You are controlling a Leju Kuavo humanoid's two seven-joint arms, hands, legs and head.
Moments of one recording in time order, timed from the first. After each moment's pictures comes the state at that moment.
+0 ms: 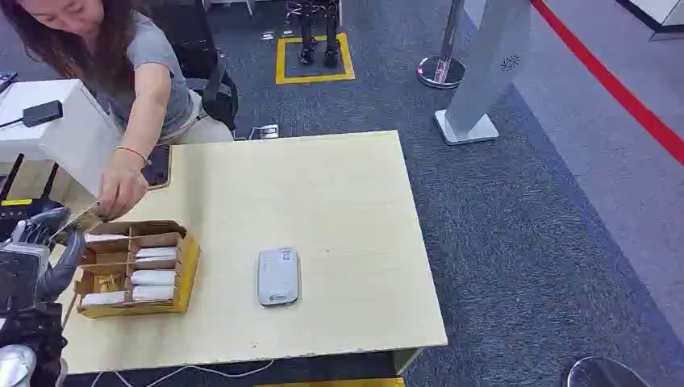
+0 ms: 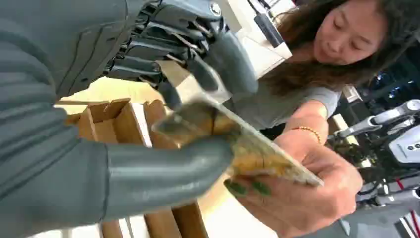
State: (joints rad) left arm -0.07 0.24 0.16 -1.61 0.08 -0.03 -0.19; right arm -0.09 0.13 -1.24 -0.22 1.19 -0.08 0.08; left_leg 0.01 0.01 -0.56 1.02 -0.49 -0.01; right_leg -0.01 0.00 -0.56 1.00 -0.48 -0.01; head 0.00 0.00
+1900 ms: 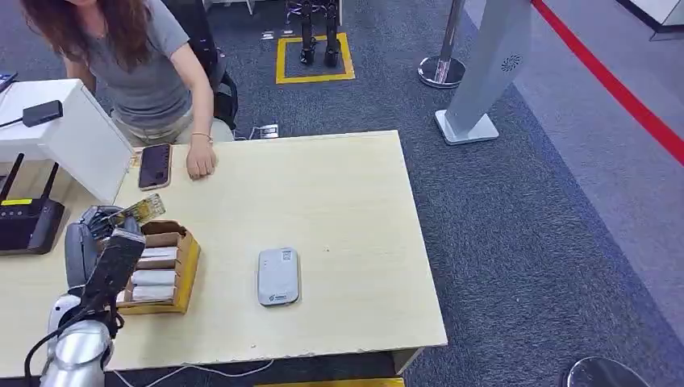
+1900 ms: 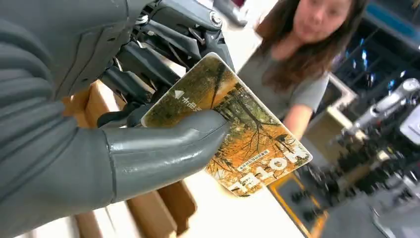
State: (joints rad) left arm -0.18 0.16 -0.05 -1.49 -0.33 0.20 -0.20; right arm -0.09 0.13 -1.22 -0.22 1.23 -0.10 0.10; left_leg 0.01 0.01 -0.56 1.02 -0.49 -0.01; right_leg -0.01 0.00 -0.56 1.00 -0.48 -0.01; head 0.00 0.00
